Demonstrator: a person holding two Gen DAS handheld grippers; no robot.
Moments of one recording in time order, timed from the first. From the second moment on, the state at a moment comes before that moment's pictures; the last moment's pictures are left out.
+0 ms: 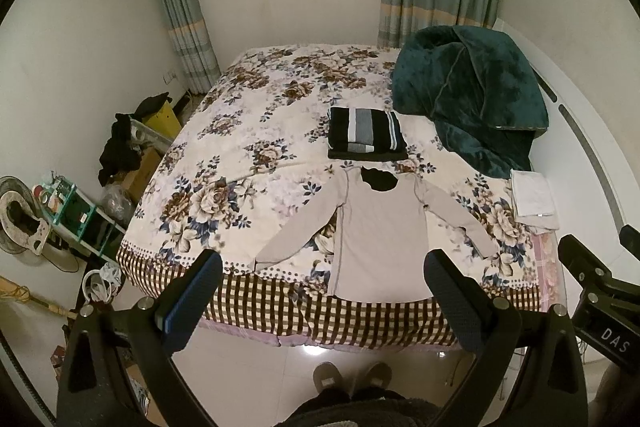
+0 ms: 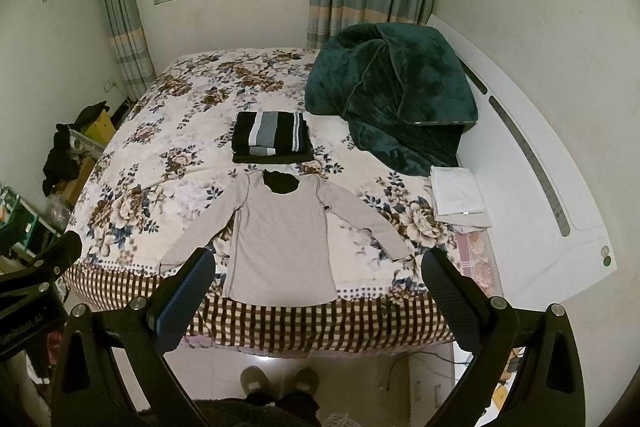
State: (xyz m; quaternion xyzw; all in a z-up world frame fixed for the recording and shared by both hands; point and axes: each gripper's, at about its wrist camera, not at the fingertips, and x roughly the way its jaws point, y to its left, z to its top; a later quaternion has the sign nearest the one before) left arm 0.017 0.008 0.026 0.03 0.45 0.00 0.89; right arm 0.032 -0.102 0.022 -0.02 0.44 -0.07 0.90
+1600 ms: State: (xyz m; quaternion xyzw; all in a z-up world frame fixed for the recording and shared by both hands) left arm 0.220 -0.059 -0.224 0.14 0.53 0.05 0.84; right arm 0.178 -0.386 -0.312 0.27 0.56 -0.25 0.74
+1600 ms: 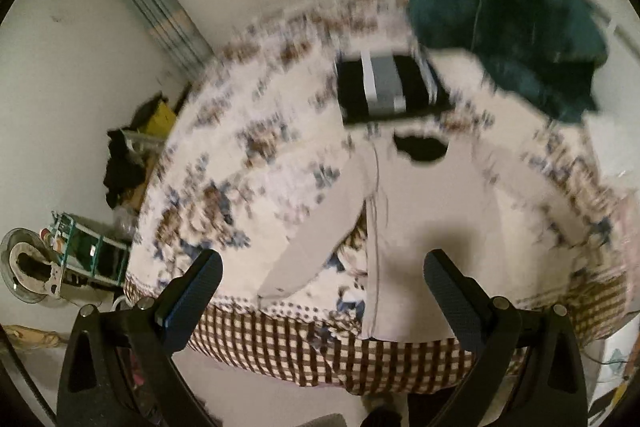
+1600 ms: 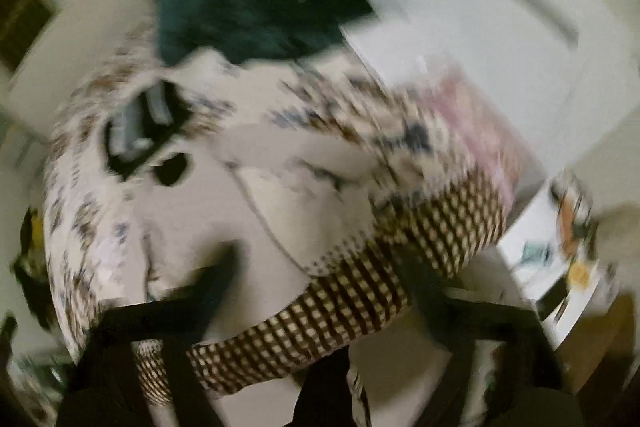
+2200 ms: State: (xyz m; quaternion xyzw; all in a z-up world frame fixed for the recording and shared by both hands) left arm 0.373 -0.095 -0.532 0.11 0.68 0.10 0.72; right arm 0.271 -0.544 -0.682 0.58 0.45 -0.34 0.59
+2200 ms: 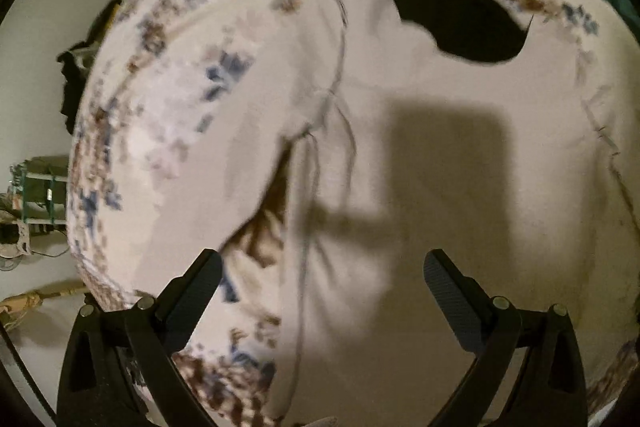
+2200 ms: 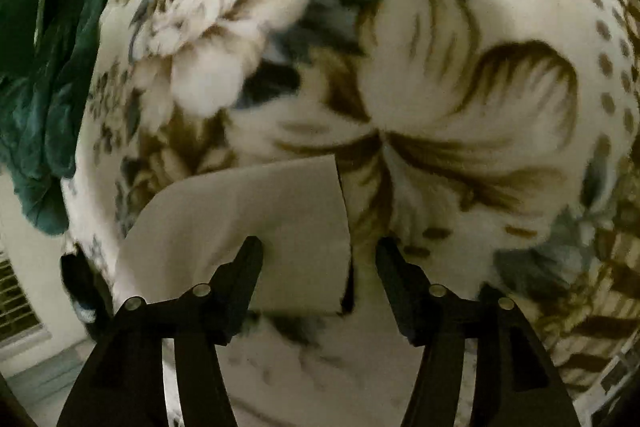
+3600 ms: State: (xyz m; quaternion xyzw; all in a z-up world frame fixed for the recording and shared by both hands) left arm 0.341 0.062 -0.497 0.01 0.63 0.15 0.76; right arm 0.440 -0.198 -0.537 0.06 0.58 0.03 0.81
